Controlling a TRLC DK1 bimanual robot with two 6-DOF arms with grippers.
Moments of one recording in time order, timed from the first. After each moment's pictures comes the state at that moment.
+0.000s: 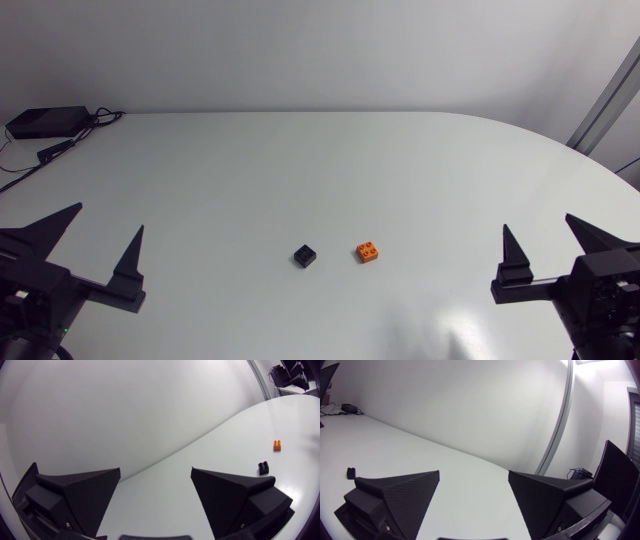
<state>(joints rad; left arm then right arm) -0.21 0.00 0.04 -0.01 -0.15 0.53 0.34 0.00 0.07 -0.04 0.43 -0.34</state>
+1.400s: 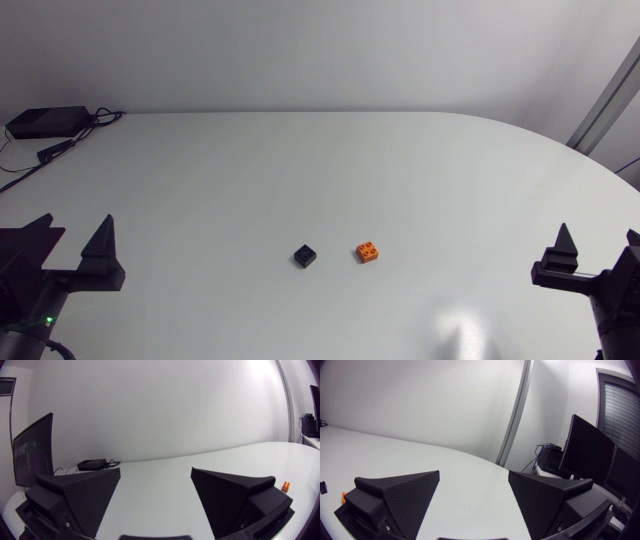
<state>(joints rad) -0.01 0.00 0.02 0.02 -0.15 0.17 -0.03 0.00 0.07 -0.05 0.40 -0.25</state>
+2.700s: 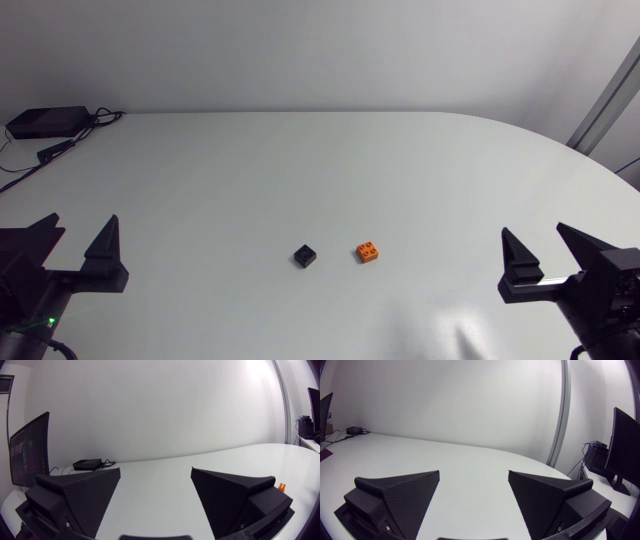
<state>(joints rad) -0.03 0.00 0.02 0.02 -0.14 0.16 0.05 0.00 0.08 -0.12 0.07 -0.12</state>
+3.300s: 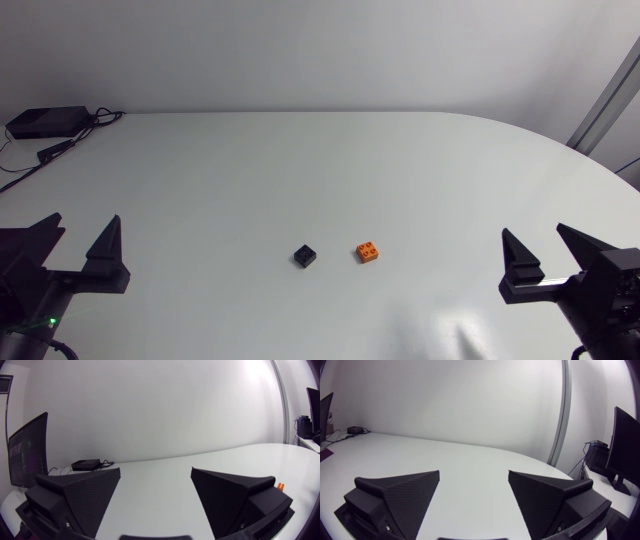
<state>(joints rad) -0.05 0.00 0.02 0.02 -0.14 0.16 0.03 0.00 0.08 -0.13 0.05 -0.12</state>
